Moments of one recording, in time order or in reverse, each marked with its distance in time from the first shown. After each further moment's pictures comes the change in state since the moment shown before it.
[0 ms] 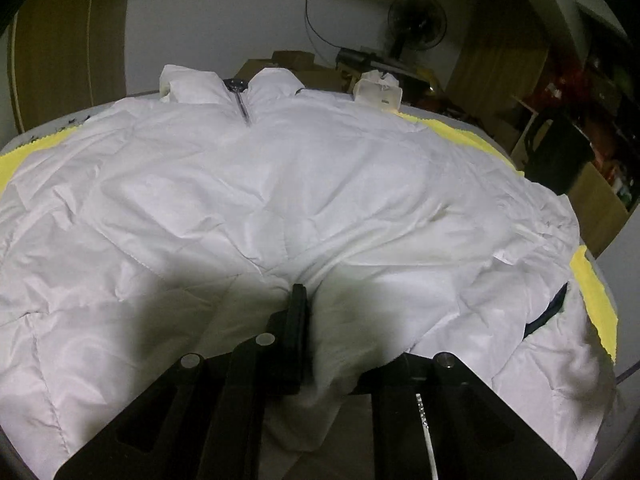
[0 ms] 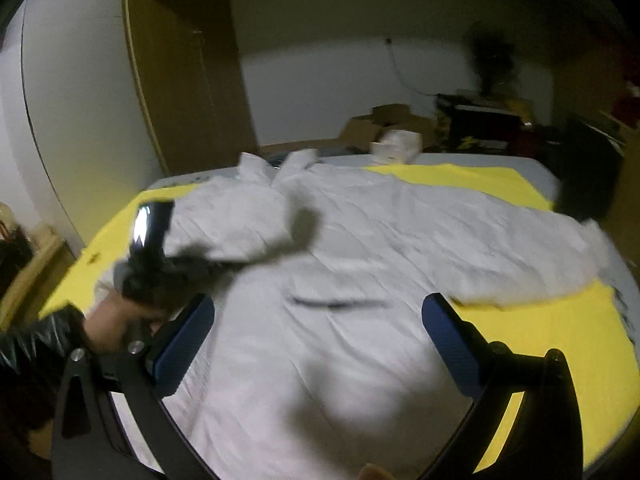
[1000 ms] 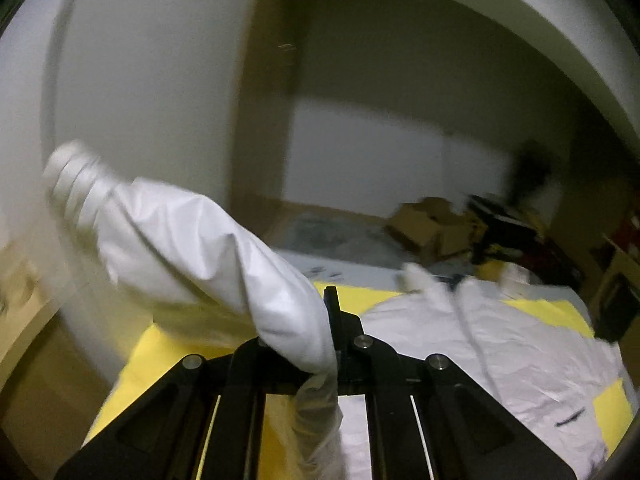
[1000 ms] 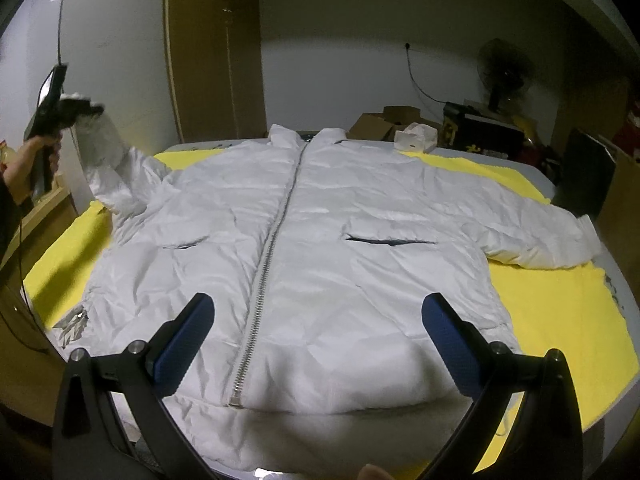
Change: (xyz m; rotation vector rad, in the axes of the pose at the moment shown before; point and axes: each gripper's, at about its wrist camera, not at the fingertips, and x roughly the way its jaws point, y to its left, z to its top) left arm -0.305 0.171 0.048 -0.165 -0.443 0.376; right arm -0.035 0.077 -0.083 -0.098 0.001 -0.067
